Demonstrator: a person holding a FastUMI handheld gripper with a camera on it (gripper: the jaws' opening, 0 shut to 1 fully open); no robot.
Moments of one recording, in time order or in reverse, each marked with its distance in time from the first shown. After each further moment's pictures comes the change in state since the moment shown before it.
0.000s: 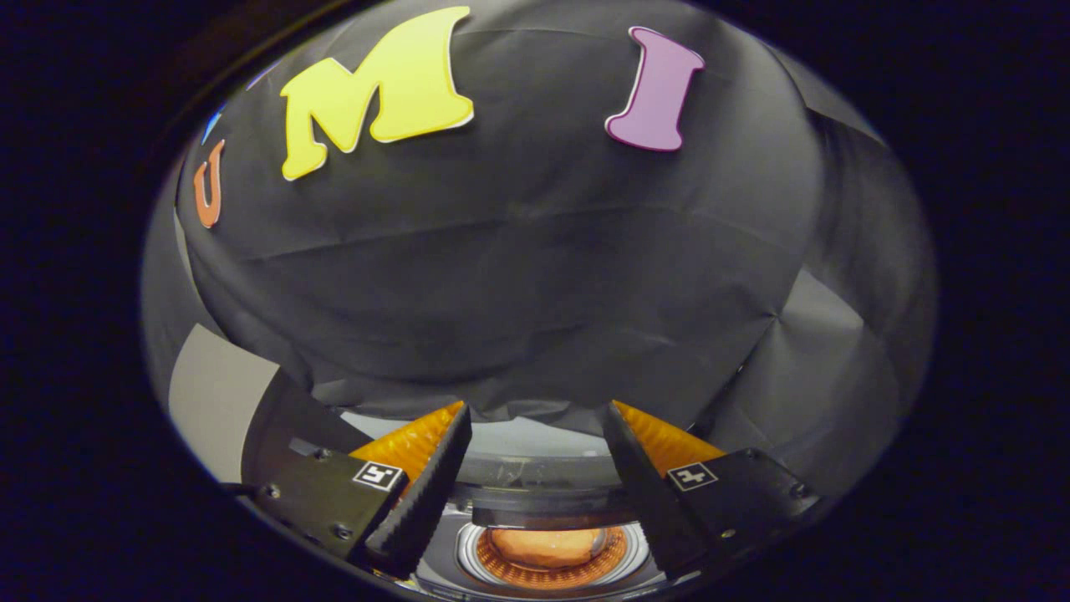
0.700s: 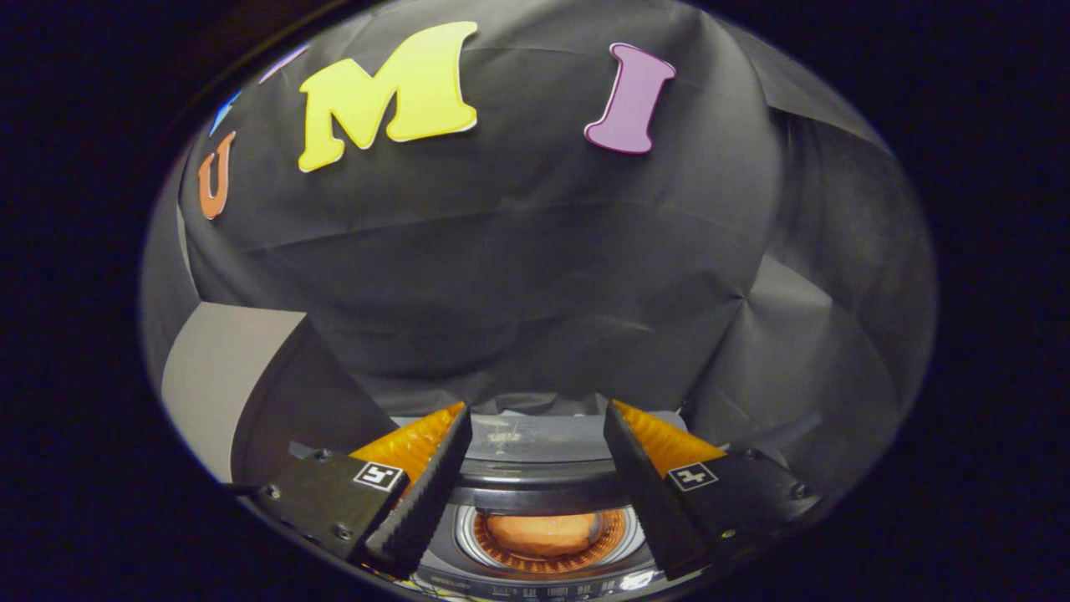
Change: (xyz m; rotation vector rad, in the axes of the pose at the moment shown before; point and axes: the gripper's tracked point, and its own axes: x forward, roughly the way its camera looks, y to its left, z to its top) arm -0.052 -0.001 -0.057 0.020 -0.004 -0.068
